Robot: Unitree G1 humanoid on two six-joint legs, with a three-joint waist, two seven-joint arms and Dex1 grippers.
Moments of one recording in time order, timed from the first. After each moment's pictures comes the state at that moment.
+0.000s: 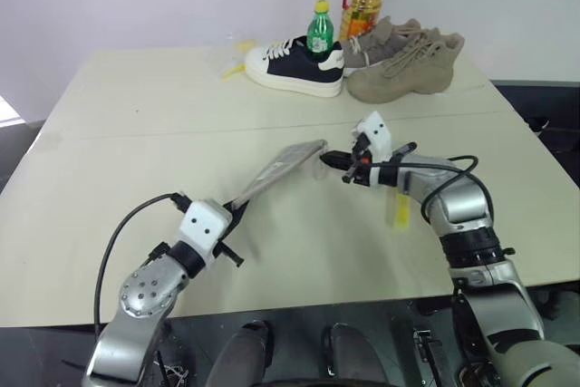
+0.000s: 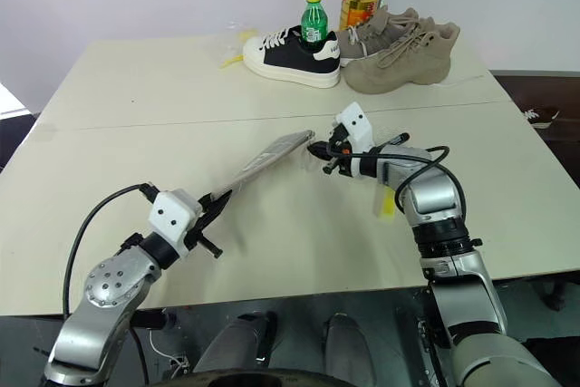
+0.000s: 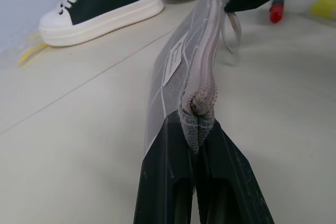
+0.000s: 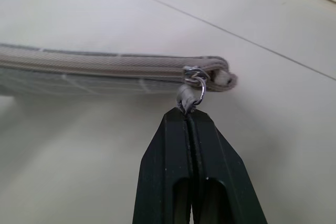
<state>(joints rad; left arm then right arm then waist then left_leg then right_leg) 0.17 0.38 -0.07 -0.61 -0.05 0.29 -0.41 -0.63 -0.44 0.10 0.15 0.28 0.61 0.82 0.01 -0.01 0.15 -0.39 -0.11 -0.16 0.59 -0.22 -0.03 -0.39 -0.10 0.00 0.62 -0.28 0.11</state>
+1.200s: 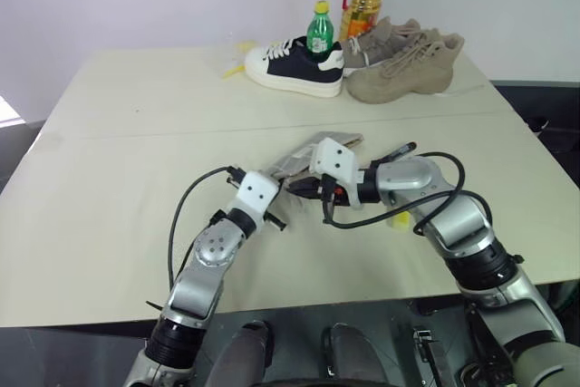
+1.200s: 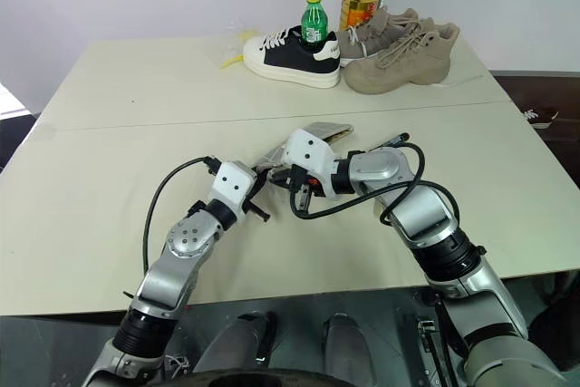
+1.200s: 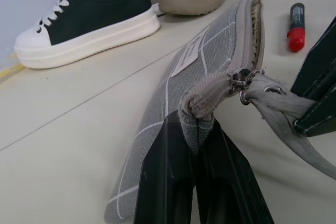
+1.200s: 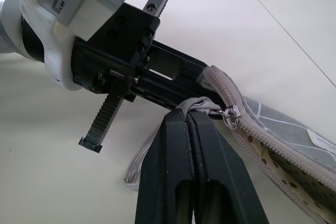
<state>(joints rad) -0.15 0.16 -0.24 -0.21 0.09 0.21 -0.28 -0.62 -0.54 0.34 -0.26 0.22 0.67 0.94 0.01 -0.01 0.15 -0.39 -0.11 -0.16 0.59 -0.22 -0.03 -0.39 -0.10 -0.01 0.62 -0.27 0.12</state>
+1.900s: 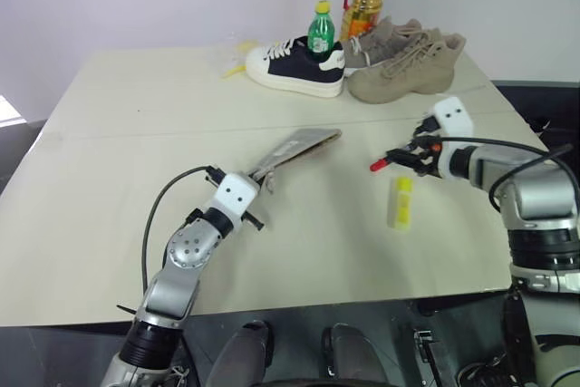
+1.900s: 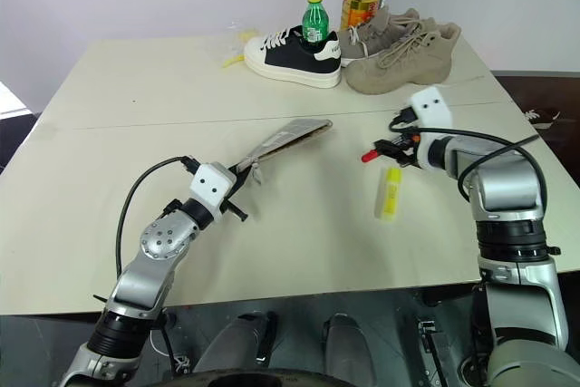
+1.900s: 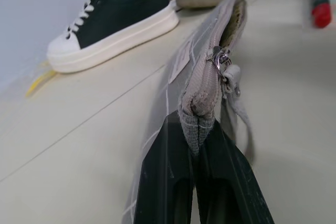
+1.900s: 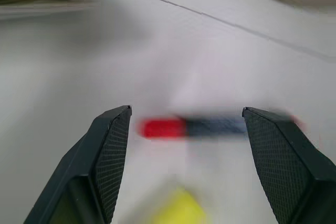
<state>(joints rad) -0.14 0.28 -0.17 -0.19 0.08 0.10 -0.36 -0.58 -0.67 -0.13 -0.03 0.21 1.08 0.55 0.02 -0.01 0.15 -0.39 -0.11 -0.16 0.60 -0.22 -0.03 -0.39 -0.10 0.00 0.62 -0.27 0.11</state>
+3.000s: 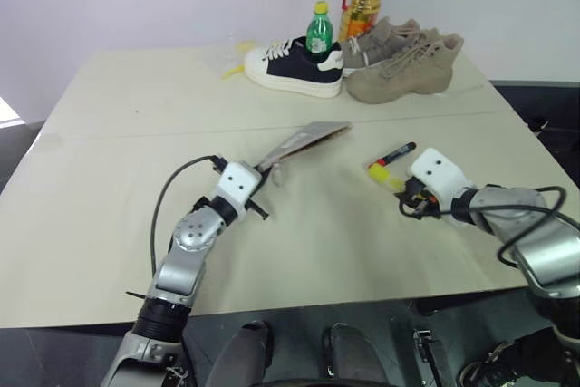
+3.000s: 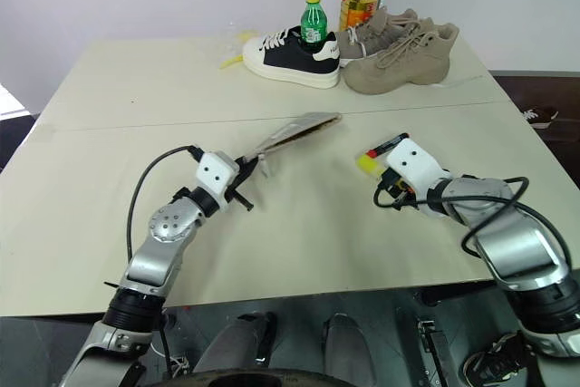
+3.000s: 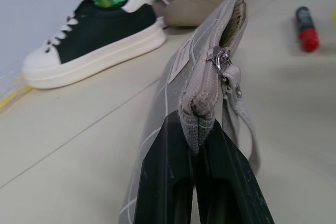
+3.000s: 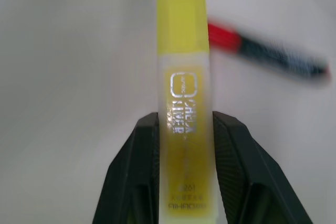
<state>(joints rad) -0.24 0.26 -0.10 -0.03 0.00 0.01 -0.42 -0.27 -0.95 0.07 -0.43 0.22 0.74 0.77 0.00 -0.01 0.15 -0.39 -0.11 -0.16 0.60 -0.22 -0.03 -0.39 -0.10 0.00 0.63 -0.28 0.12</state>
